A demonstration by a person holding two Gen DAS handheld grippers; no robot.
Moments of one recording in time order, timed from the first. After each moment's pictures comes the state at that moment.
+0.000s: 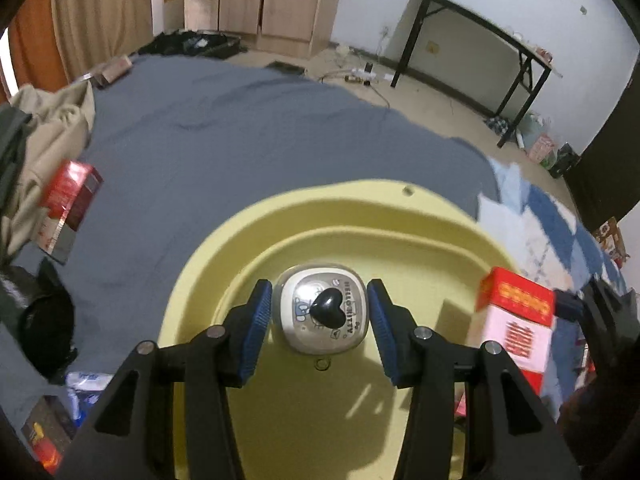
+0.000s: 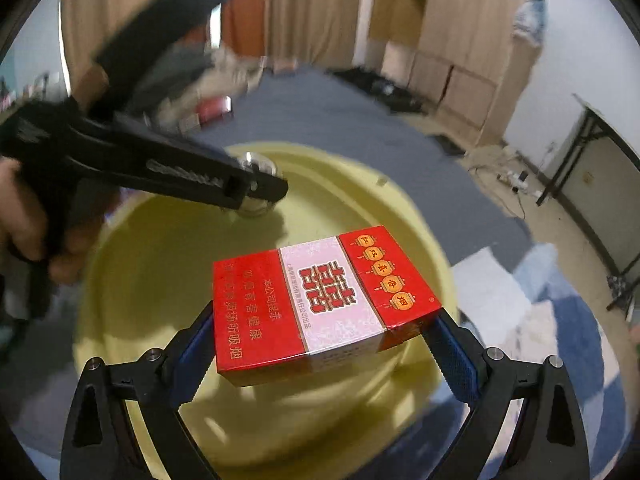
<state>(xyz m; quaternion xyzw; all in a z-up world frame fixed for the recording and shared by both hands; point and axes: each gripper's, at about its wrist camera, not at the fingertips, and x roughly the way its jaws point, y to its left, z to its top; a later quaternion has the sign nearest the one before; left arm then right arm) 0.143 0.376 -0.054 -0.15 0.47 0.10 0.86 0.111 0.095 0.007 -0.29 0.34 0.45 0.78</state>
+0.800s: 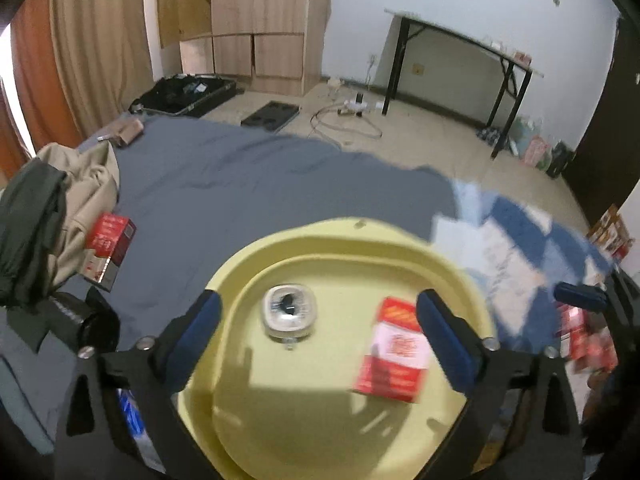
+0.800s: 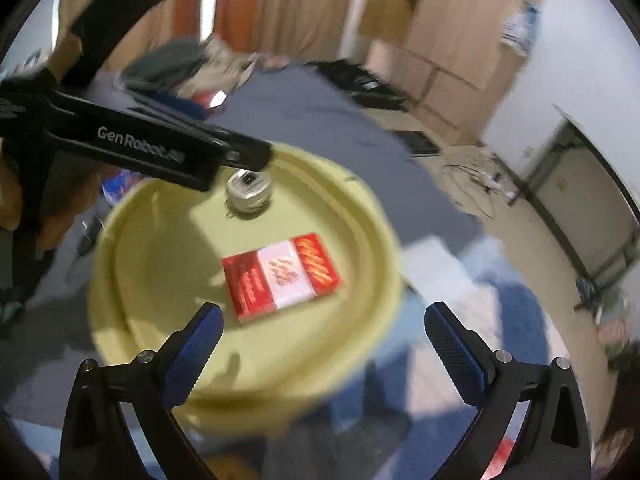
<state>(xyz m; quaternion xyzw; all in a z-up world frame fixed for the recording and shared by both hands) 0.106 0.331 0.028 -0.10 0.41 0.10 0.90 0.077 0.065 0.064 -0.29 0.32 0.40 0.81</state>
